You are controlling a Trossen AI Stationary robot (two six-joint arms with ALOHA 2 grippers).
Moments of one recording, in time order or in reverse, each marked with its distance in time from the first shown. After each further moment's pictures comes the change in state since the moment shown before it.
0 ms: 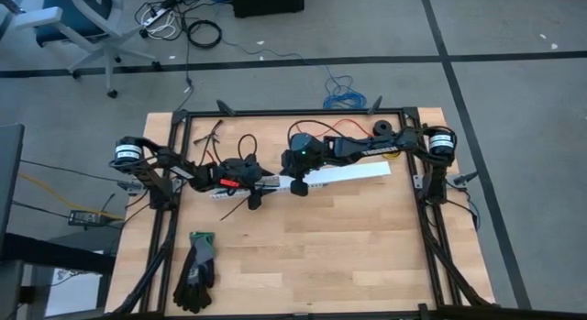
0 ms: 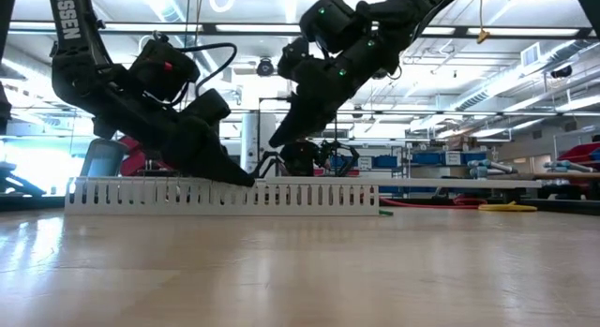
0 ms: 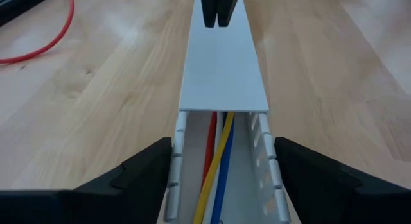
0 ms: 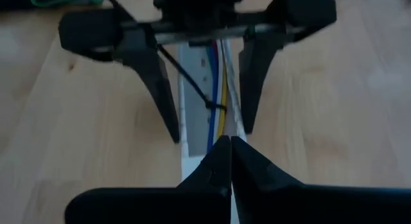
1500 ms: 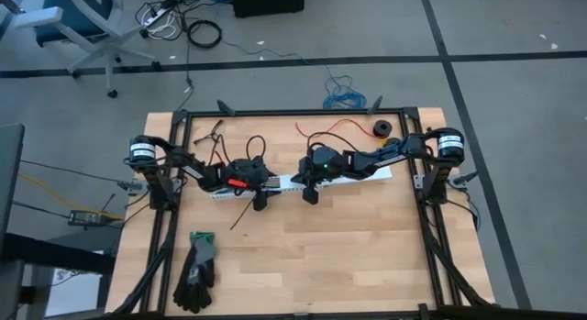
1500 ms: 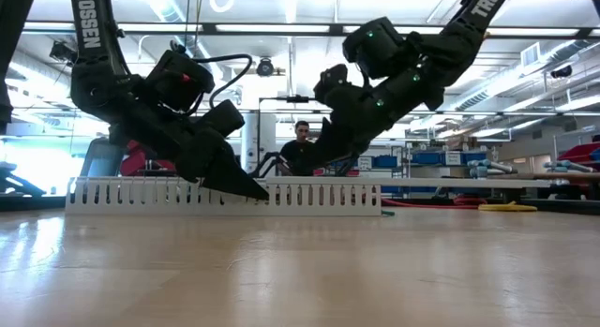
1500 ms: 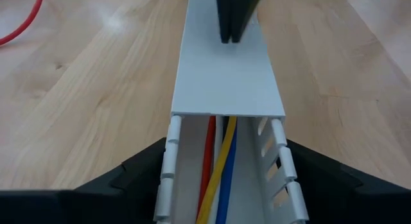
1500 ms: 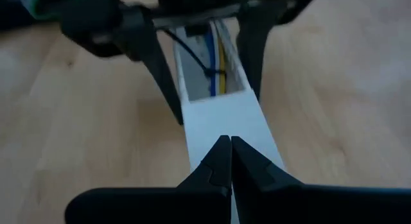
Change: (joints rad) left arm 0.000 0.123 0.074 0.019 0.038 -0.003; right arm 0.027 -0.076 -0.396 0.470 0.050 0.169
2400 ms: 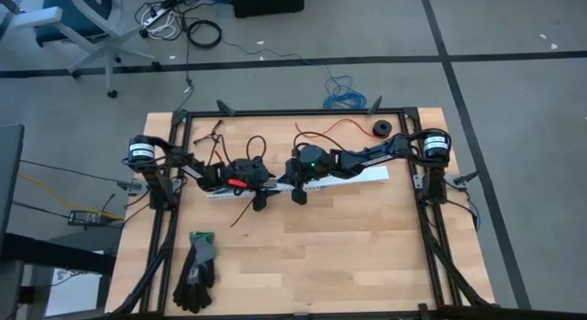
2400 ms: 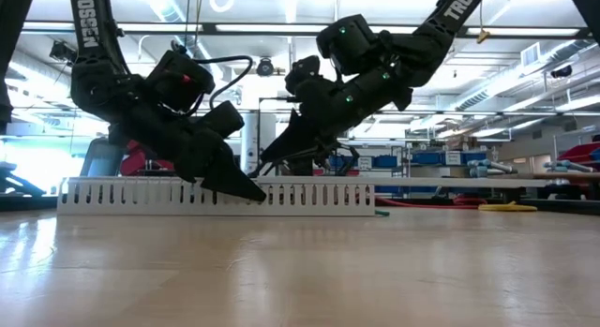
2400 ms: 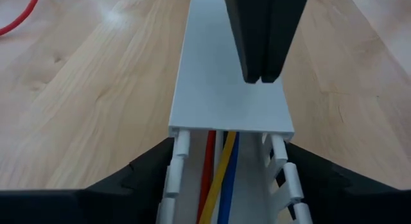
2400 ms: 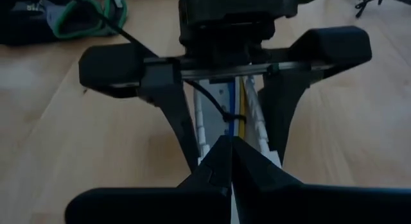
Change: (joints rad) left arm 0.000 -0.007 0.000 -0.026 0.001 -0.013; right arm 0.004 0.119 0.172 -0.002 -0.065 -0.073
